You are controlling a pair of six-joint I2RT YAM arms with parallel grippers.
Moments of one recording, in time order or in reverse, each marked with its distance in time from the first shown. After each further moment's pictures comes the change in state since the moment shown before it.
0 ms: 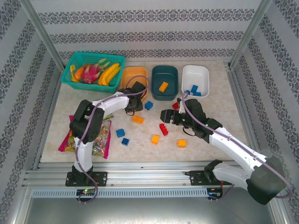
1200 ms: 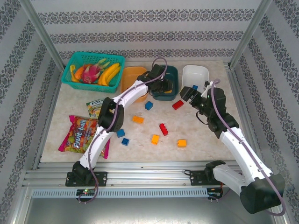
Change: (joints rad) left arm -0.051 0.597 0.957 0.031 0.390 -0.012; right arm -0.295 -0.088 0.083 0.069 0.031 0.132
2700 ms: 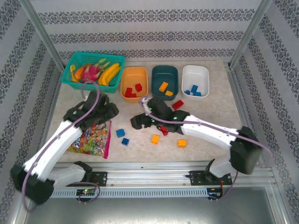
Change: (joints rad) left arm 0.138 -1.558 -1.342 -0.314 -0.332 -0.217; right arm 0.676 0.526 0.276 -0.083 0.054 -0.304
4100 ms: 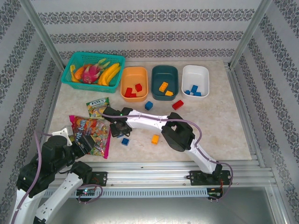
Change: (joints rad) left arm 0.000 -0.720 -0.101 -0.374 0.082 0.025; right arm 0.156 0.827 0.835 -0.555 0.128 0.274
